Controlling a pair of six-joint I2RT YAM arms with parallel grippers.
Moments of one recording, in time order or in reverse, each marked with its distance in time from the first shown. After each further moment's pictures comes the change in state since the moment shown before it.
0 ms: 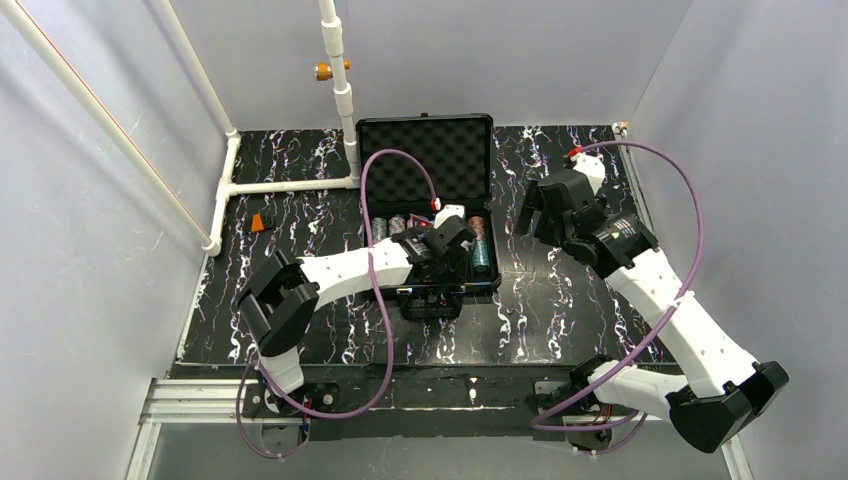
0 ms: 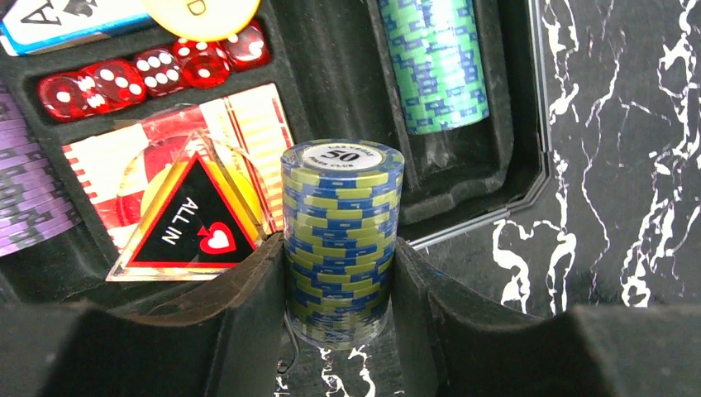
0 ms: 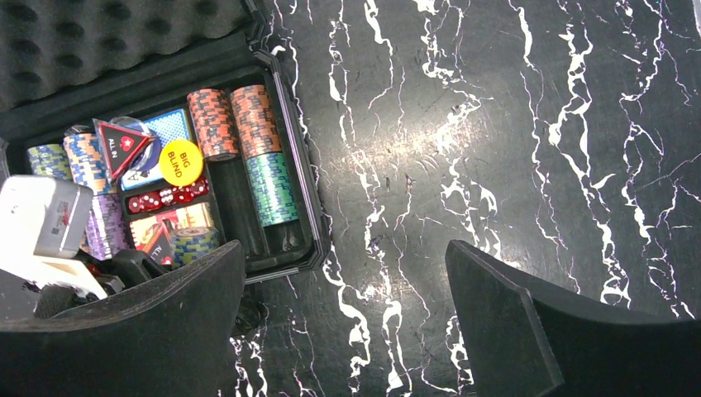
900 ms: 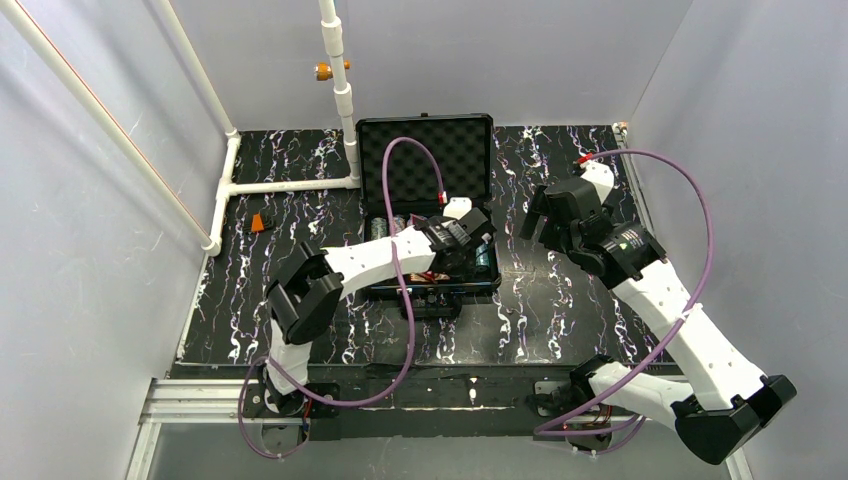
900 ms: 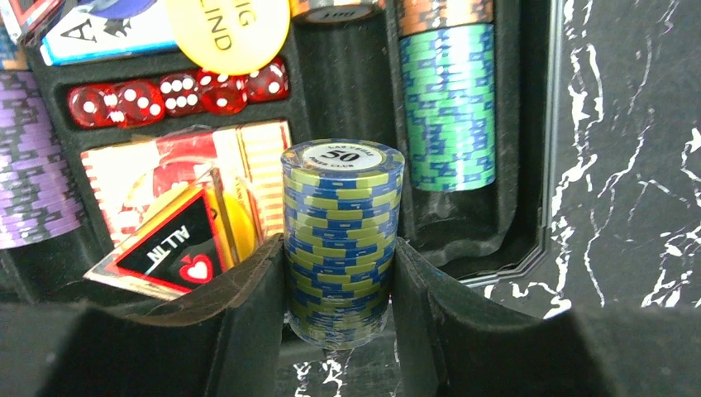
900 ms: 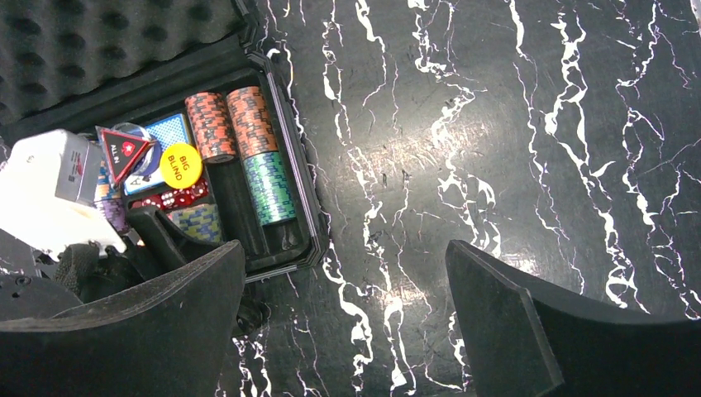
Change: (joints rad) left arm -0.019 0.151 0.230 -0.218 -0.131 -0.128; right arm 0.000 -0.061 -0.047 0.000 0.016 0.039
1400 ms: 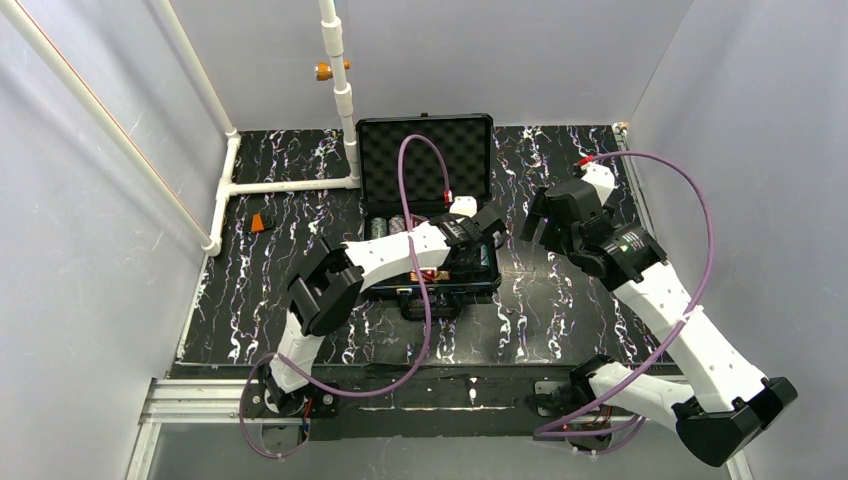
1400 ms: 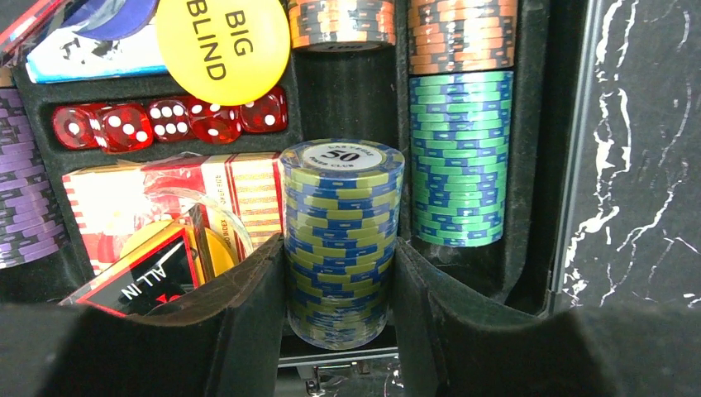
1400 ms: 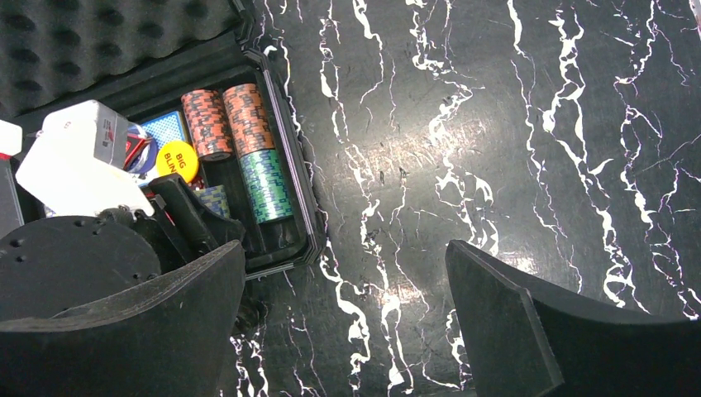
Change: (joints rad) left arm 0.000 0.131 0.148 -0.077 -0.051 -0.046; right arm 0.000 -0.011 -0.013 0.000 0.000 -0.001
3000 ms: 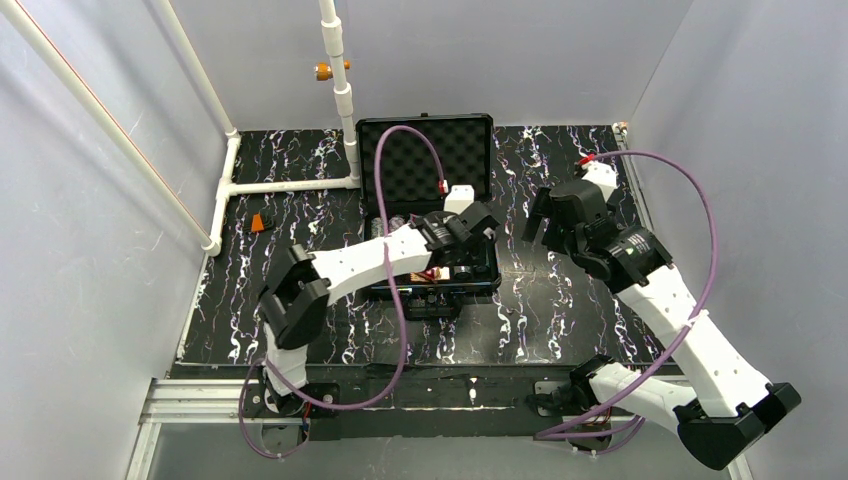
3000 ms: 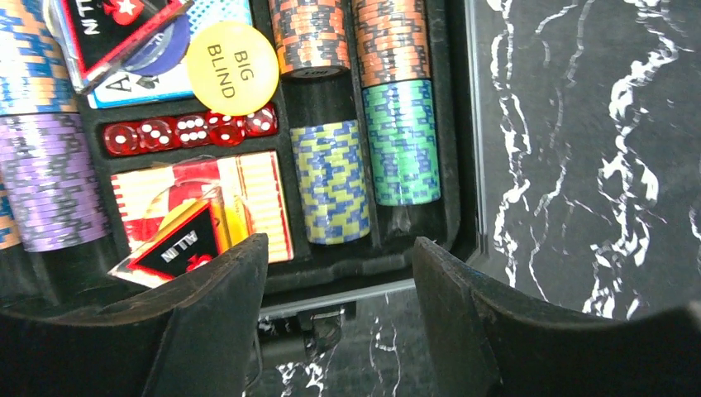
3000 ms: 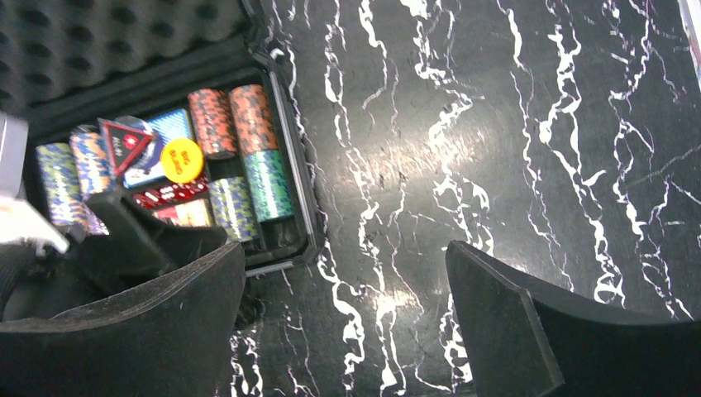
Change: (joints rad) left arm -0.016 -0.135 -0.066 0.070 -0.029 0.034; right arm 0.000 -0.019 -0.005 0.000 -0.009 -0.039
